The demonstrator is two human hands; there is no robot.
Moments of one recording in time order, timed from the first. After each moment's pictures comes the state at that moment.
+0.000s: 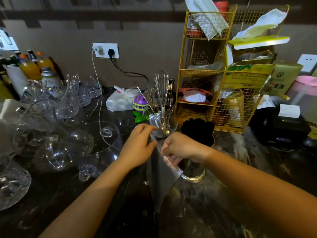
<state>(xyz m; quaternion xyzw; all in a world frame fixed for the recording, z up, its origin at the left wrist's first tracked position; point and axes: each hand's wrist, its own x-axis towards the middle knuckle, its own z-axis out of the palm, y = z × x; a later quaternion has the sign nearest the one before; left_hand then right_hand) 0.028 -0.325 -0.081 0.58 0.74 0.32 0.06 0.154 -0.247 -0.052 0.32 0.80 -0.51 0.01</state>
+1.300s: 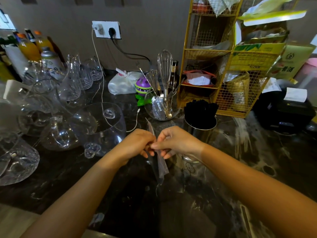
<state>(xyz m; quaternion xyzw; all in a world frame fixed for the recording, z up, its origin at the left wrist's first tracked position) 0.042 -0.362 -0.084 0.44 0.68 0.41 0.42 0.162 -0.276 -0.080 0.25 0.74 -0.62 -0.04</state>
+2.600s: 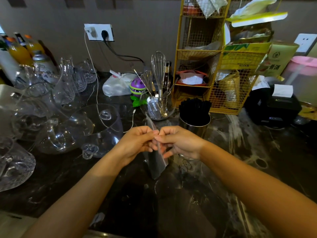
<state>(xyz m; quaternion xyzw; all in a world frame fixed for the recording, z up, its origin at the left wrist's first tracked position) 0.048 -0.364 -0.088 0.40 0.56 0.54 0.48 0.178 -0.277 -0.081 0.21 0.68 -0.70 -0.06</state>
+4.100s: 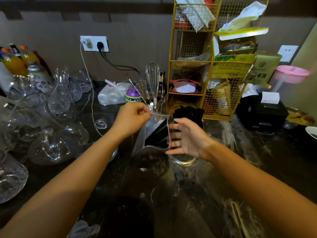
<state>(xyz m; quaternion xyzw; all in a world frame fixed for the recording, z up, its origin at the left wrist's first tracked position) 0.031 -0.327 -0.036 0.54 0.70 0.44 0.12 0.200 -0.252 -0.067 0.28 0.55 -0.78 -0.10</state>
